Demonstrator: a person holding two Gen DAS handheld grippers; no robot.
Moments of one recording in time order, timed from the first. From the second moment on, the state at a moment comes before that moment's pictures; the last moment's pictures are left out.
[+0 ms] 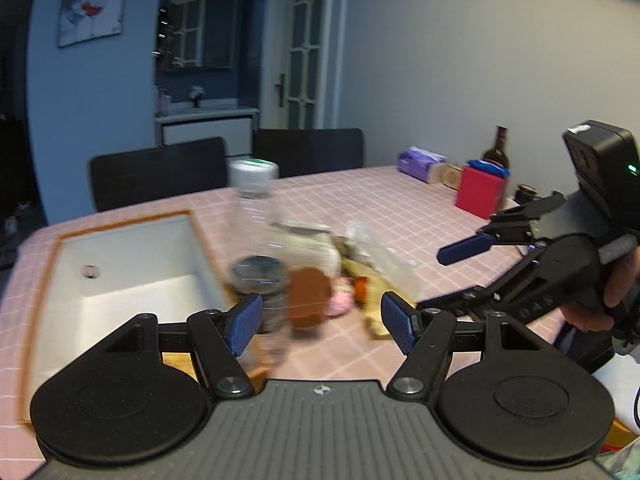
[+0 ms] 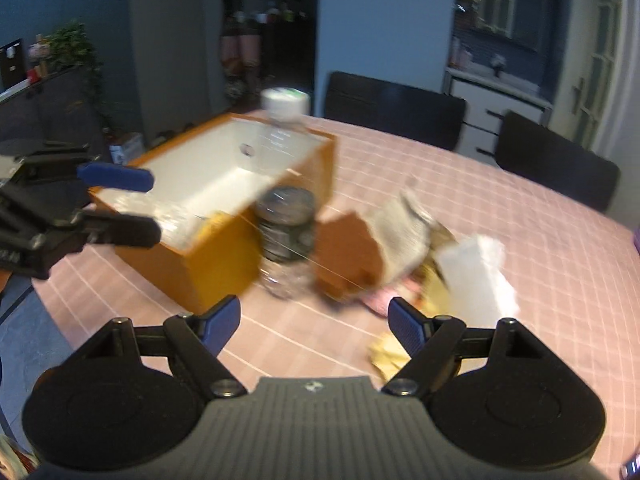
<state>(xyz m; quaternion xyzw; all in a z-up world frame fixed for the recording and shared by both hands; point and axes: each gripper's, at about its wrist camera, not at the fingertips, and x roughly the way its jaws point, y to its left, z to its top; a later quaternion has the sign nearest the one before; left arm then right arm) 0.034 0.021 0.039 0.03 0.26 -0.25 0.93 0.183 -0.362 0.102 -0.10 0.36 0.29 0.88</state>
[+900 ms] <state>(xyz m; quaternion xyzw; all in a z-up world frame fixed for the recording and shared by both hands) 0.148 -0.109 -0.069 0.05 0.39 -0.24 0.89 0.305 -0.413 0.023 -0.18 0.40 0.23 0.87</state>
